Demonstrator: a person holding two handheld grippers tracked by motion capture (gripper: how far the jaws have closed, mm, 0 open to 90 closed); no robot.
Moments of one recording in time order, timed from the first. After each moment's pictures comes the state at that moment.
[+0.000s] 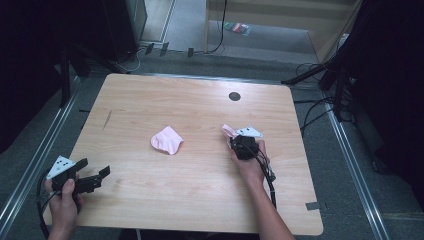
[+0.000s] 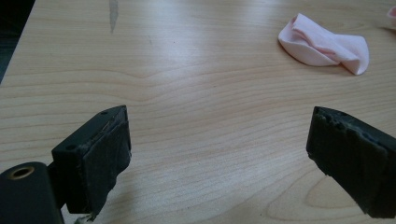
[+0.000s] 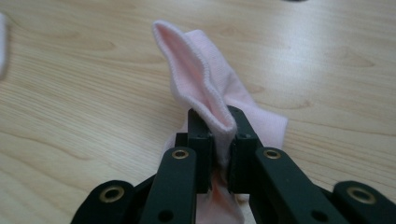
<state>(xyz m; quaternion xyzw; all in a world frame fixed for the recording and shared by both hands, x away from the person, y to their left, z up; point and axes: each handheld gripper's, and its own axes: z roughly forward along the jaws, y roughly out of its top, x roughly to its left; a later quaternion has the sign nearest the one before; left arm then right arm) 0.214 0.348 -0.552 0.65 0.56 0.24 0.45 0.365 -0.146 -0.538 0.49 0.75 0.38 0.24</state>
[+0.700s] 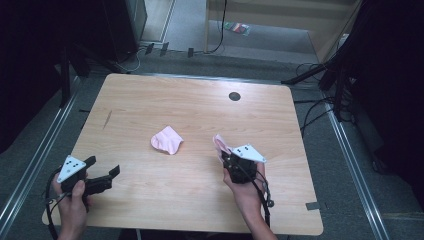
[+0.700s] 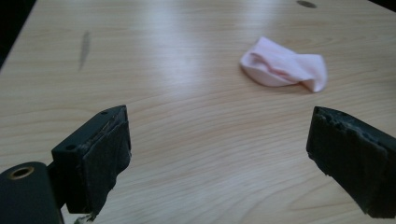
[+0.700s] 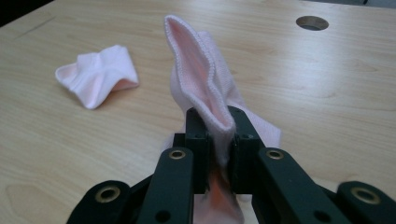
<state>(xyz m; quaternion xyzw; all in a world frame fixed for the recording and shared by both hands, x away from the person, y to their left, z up) 0.205 0.299 -0.525 0.66 0.53 0.26 0.46 0.267 -0.120 -0.488 0.48 0.72 0.43 0.24</state>
